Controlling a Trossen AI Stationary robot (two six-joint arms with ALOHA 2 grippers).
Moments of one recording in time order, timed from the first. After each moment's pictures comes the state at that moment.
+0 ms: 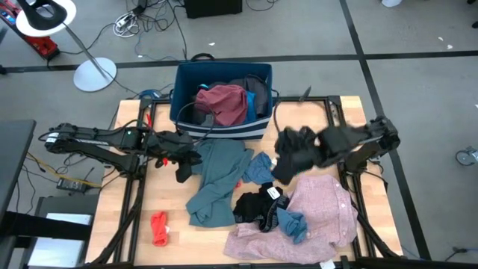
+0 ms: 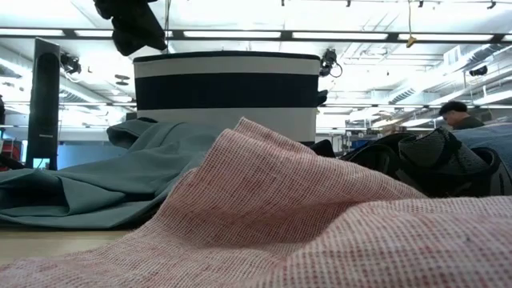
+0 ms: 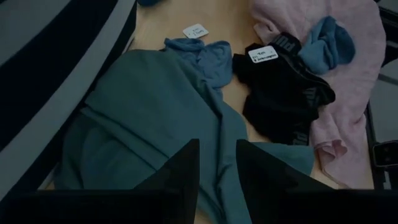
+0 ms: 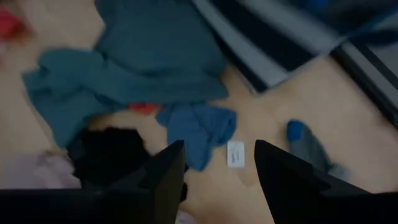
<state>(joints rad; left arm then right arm) -0.10 0.99 0.94 -0.67 -0.11 -0.40 0.36 1.64 1.95 -1.56 0.50 0.89</state>
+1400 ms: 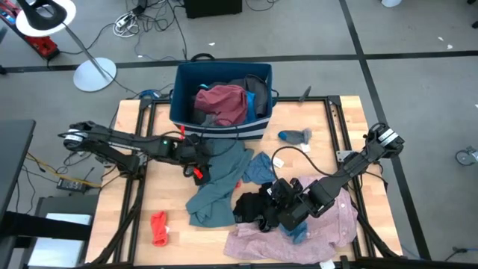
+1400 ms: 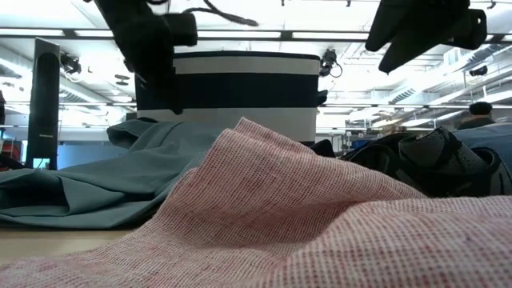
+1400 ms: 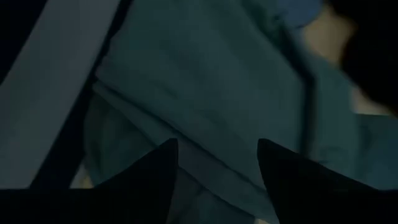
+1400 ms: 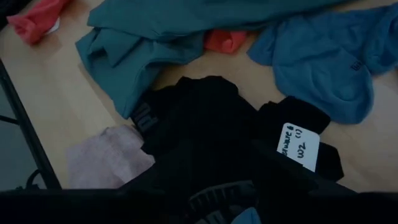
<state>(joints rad) -0.09 1.32 0.94 -0.65 -0.27 -0.32 0.62 1.64 1.25 -0.73 0.53 1.31</state>
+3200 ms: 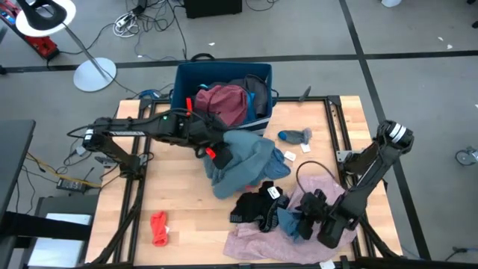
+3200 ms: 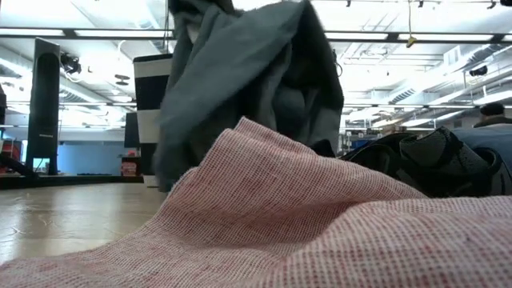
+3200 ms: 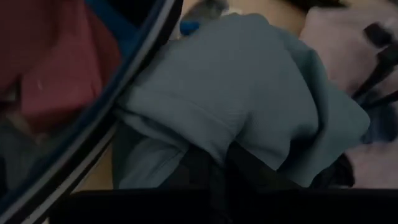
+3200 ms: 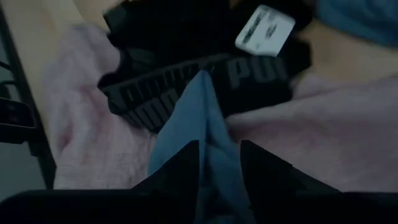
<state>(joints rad) -0.05 1.54 1.68 -1.03 -0.26 -0.58 0.95 1.51 0.92 -0.66 0.64 1.55</state>
